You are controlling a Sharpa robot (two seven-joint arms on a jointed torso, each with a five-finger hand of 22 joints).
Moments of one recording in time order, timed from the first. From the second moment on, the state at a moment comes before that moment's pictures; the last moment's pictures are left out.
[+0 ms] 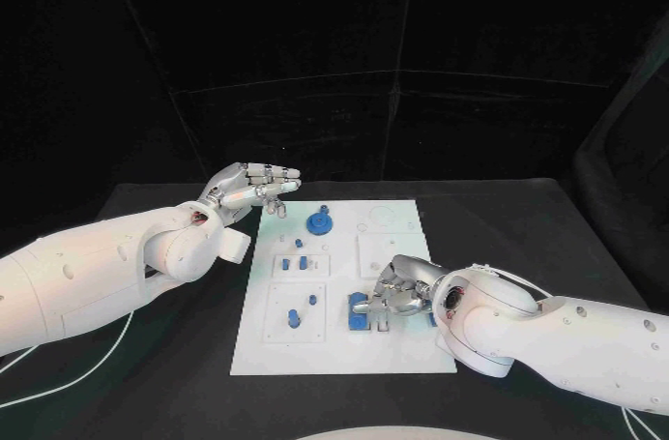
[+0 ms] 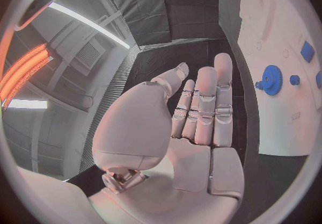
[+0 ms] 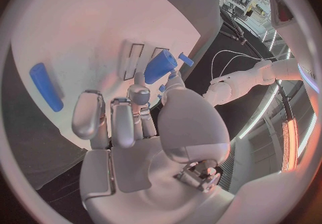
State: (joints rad) left arm 1.22 -0.79 -0.11 1.35 -0.07 -0.11 0.40; left_hand 1.36 -0.09 0.38 -0.05 0.06 0.93 0.19 0.13 0.07 0.88 0.13 0.36 0.07 1.22 0.04 1.02 0.52 0.17 1.18 0.13 0.68 0.66; right arm 0.98 -0.85 -0.01 1.82 -1.32 -0.31 -0.58; right_hand 1.16 -0.04 -0.20 0.27 0.08 1.02 0.07 0.39 0.32 1.32 0.00 1.00 1.04 1.46 -0.07 1.39 1.24 0.09 1.33 0.04 1.40 1.17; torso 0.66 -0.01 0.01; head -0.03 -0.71
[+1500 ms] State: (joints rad) left arm 1.22 -0.80 -0.11 1.35 -0.07 -0.11 0.39; left_hand 1.36 -0.09 0.39 -0.05 0.06 0.93 0.19 0.13 0.07 0.88 0.13 0.36 0.07 1.22 0.04 1.02 0.52 0.17 1.18 0.13 0.68 0.66; right arm 0.98 -0.87 -0.01 1.85 -1.39 -0.31 -0.42; right_hand 1.31 -0.01 -0.21 0.22 0.12 1.03 0.07 0.39 0.35 1.34 -0.01 1.00 1.07 1.46 -0.07 1.40 1.27 0.09 1.34 0.04 1.40 1.19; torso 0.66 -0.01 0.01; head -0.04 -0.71
